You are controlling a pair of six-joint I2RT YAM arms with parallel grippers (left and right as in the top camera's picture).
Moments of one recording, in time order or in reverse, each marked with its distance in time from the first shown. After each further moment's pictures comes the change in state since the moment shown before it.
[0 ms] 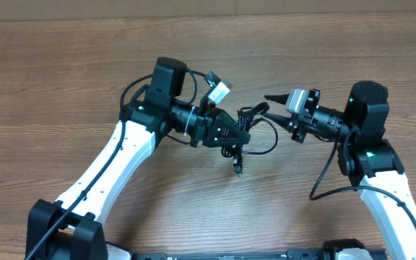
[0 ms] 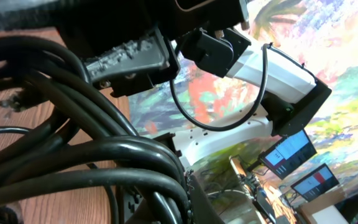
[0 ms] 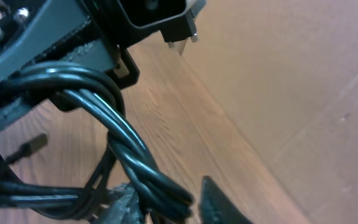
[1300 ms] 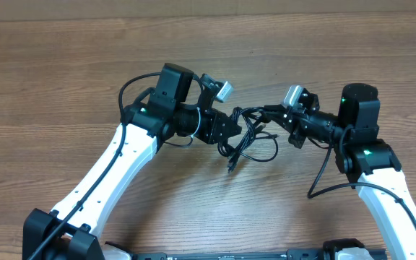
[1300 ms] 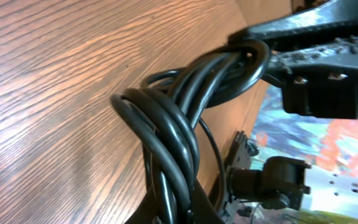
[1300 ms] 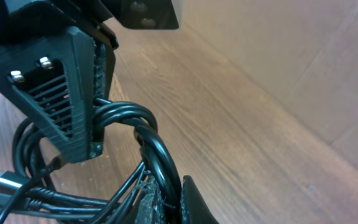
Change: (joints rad) left arm -0.030 -0.032 0.034 -0.219 -0.710 -0.140; right arm 0.008 0.019 0.000 -0.159 0.138 0.079
